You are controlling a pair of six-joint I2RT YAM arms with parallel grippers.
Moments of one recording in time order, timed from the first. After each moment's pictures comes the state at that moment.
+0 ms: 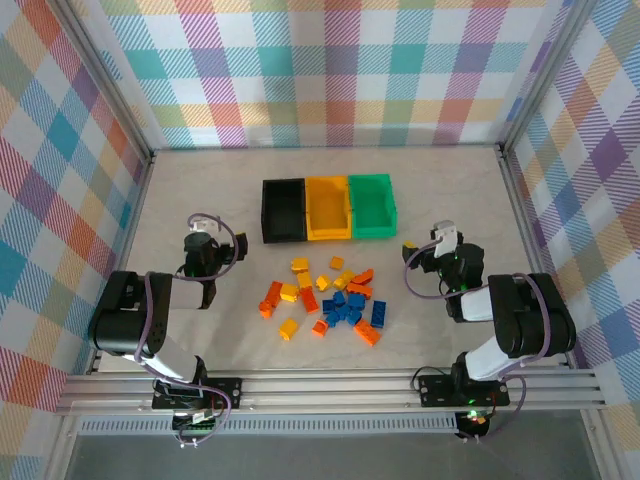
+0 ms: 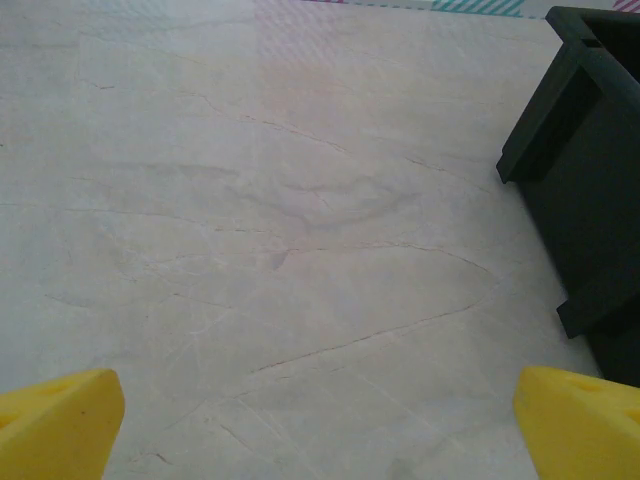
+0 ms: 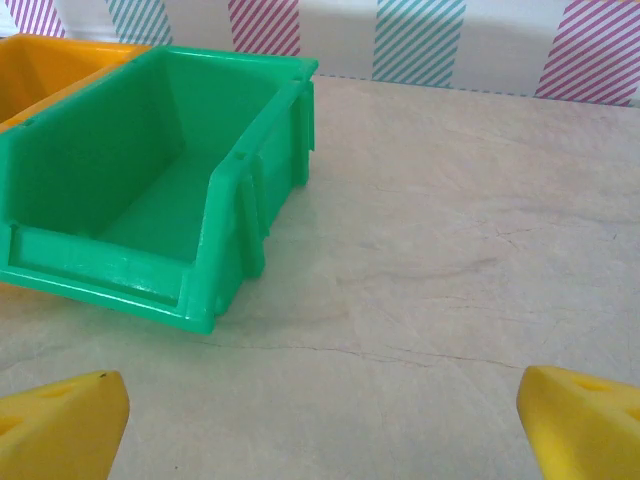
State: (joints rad) left arm -0.07 1.57 0.41 0.73 -0.07 -0.10; right arm 0.04 1.54 0.26 0.99 -0.27 -0.08
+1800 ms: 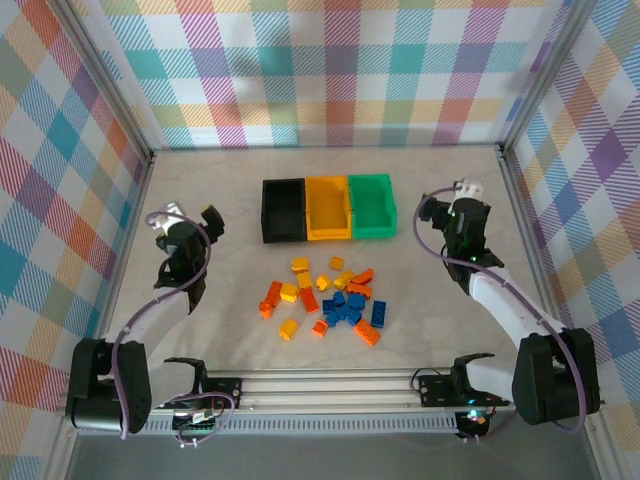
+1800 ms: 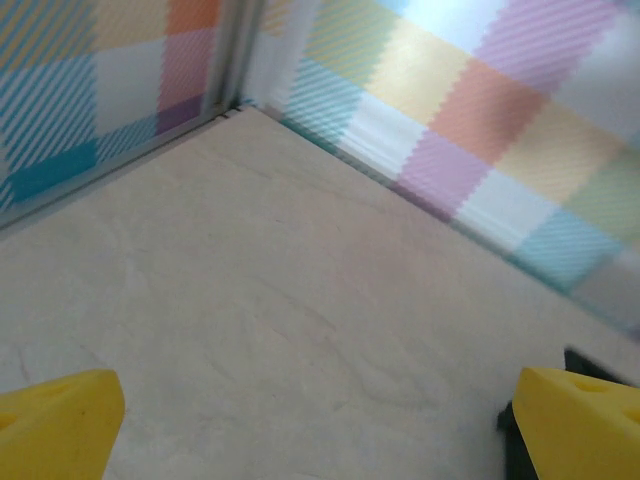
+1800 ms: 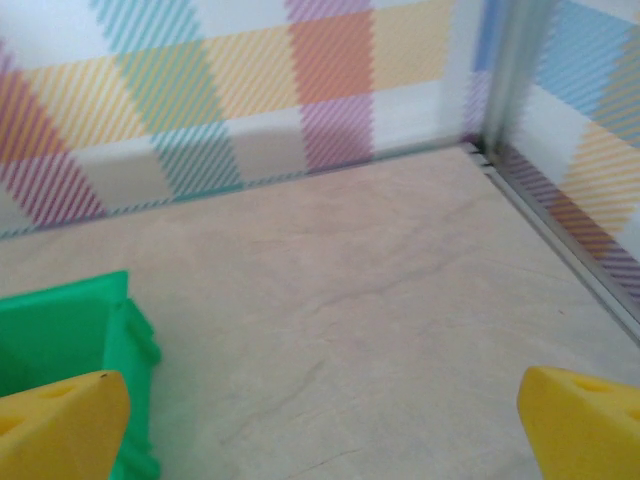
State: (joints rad) left arm -0.05 1.12 0.52 0.29 -0.40 -0.56; right arm 0.18 1.19 0.70 0.14 0.35 0.24
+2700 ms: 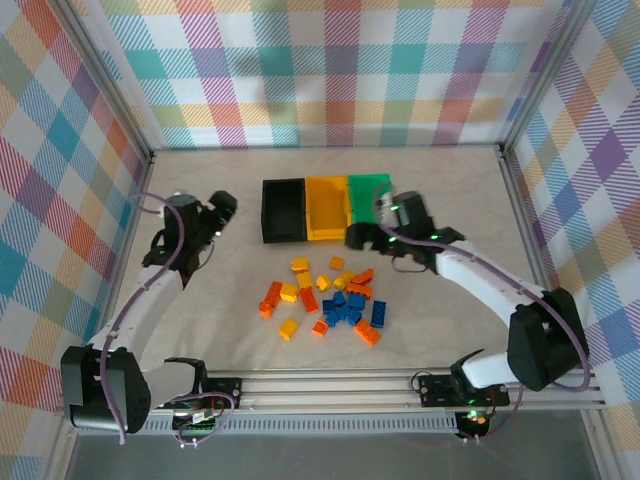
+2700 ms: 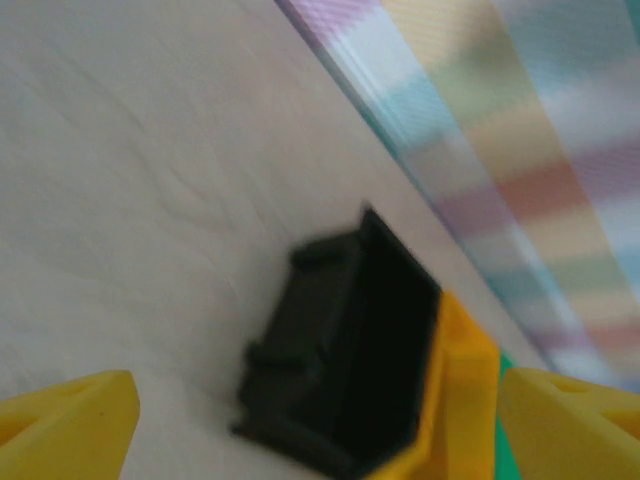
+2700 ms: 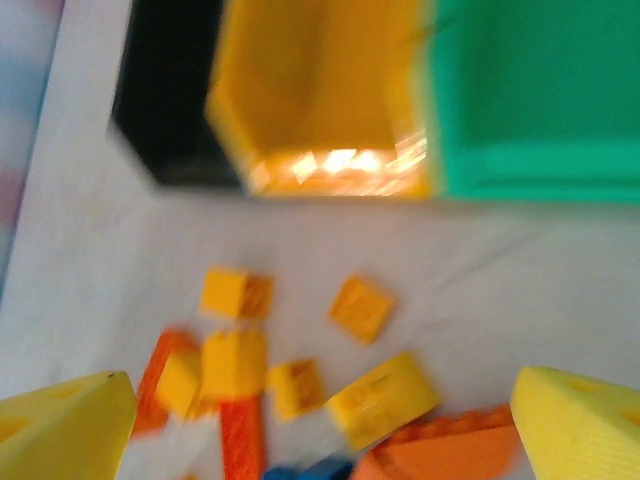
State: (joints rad) left arm -0.13 1.16 0.80 -0.19 0.03 -0.91; right arm 0.58 1.42 0.97 -0.36 -0.28 0.51
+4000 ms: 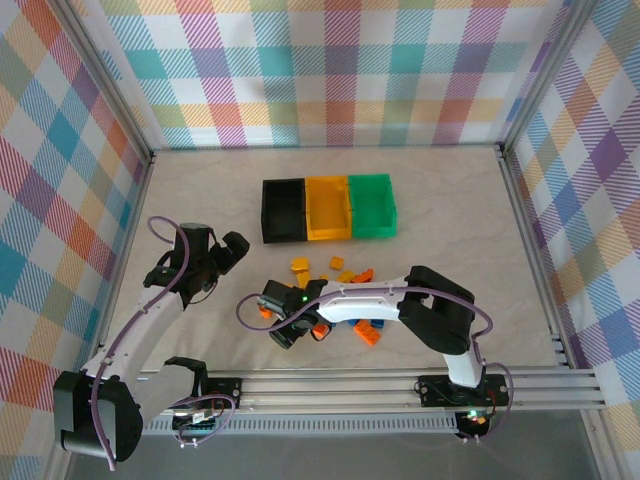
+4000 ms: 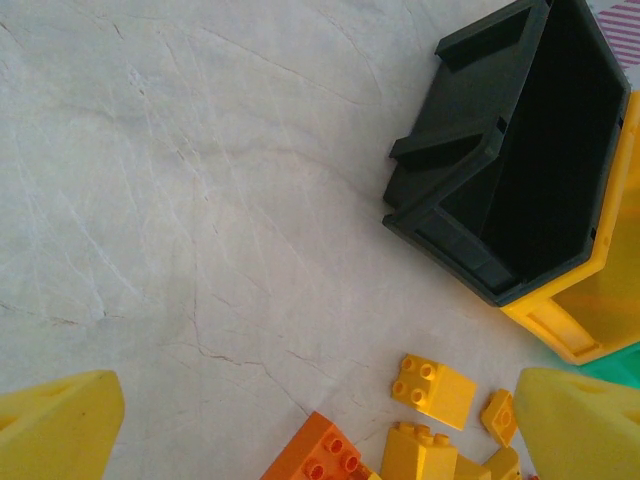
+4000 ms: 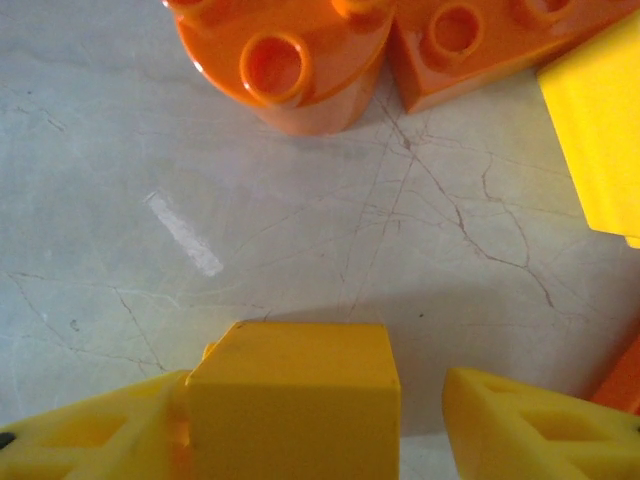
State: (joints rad) left arm -0.17 1.03 0.68 -0.48 0.06 -0.89; right arm 1.25 1.95 1.30 -0.57 0.05 0.32
